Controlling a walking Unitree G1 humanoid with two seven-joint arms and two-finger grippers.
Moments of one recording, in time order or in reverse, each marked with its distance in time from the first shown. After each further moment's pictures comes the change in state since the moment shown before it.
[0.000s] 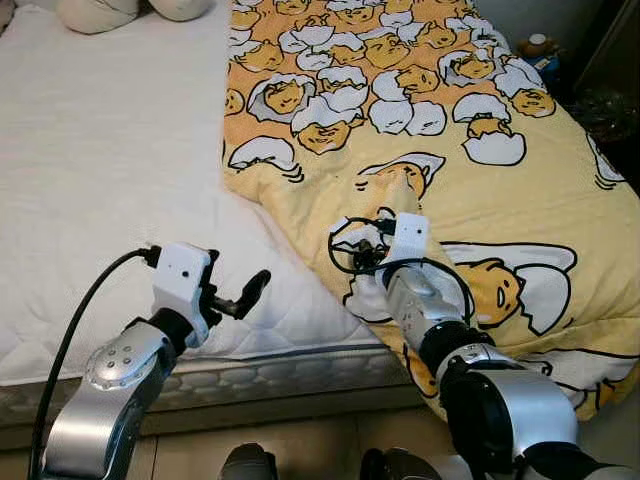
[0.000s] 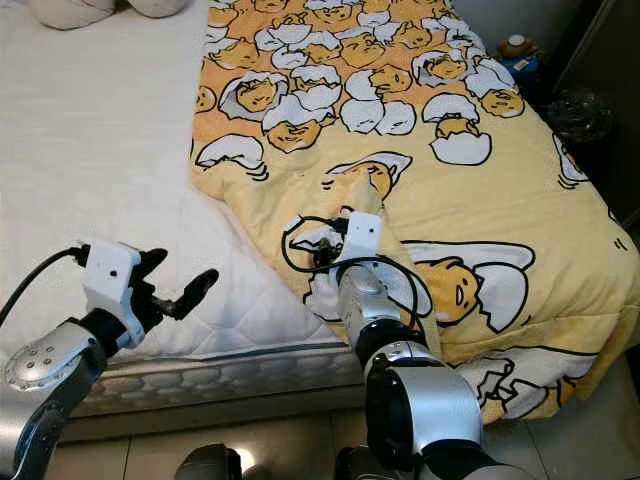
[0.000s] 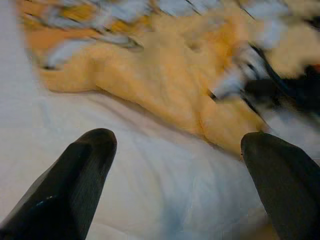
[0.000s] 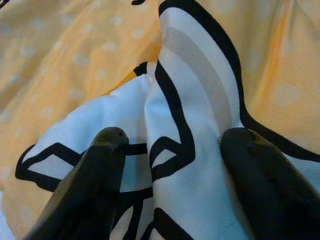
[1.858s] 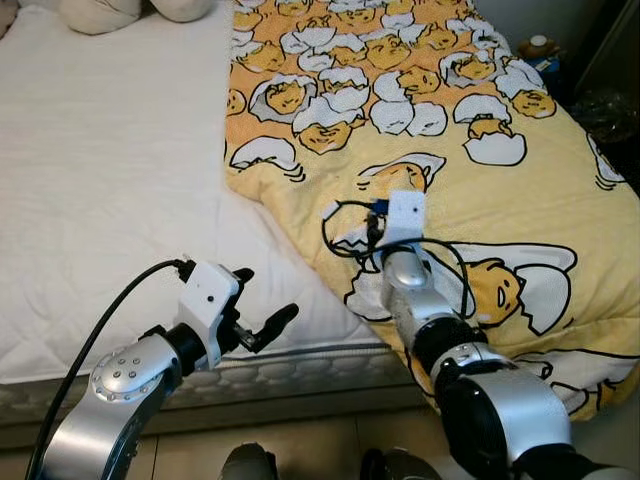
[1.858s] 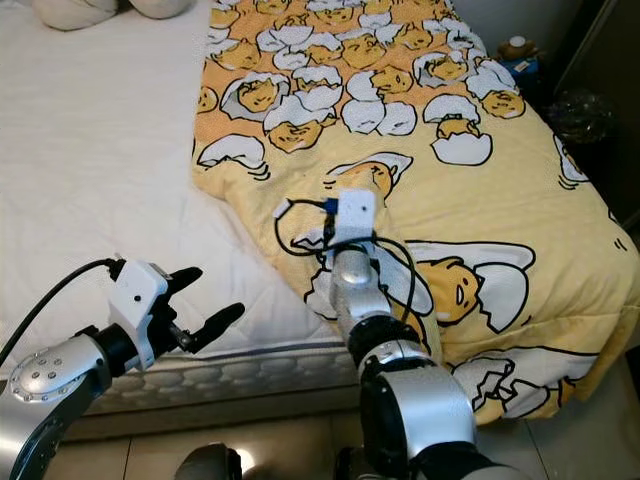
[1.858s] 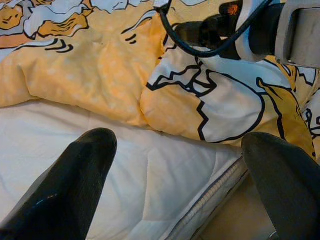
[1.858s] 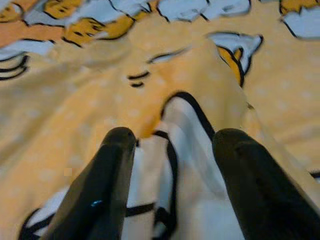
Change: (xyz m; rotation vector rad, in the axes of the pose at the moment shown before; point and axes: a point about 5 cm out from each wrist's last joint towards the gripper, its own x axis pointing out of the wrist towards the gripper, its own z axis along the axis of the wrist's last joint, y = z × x) left arm -0.002 -0.020 -0.001 0.079 0.007 -0.212; right arm -0.003 0.009 0.027 -0.156 -0.226 -0.100
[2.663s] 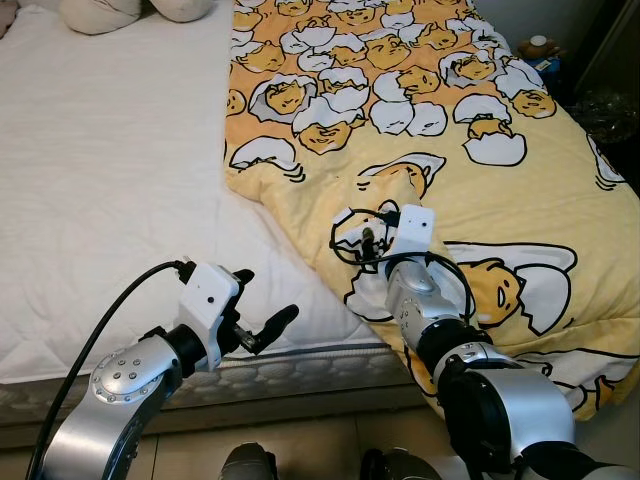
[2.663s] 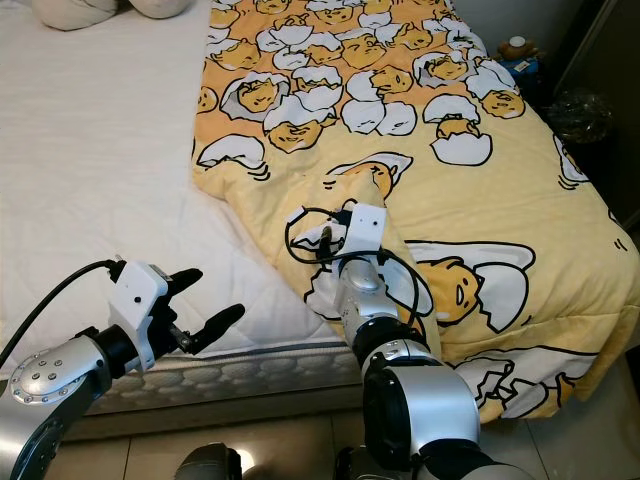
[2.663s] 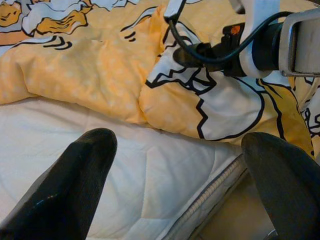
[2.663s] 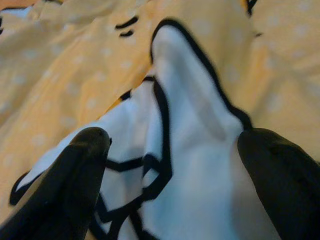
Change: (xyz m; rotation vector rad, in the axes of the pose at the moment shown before) left arm -0.001 -0.001 -0.002 -0.005 0.006 0.000; right arm -0.002 -0.003 -0.020 0.132 0.165 0.031
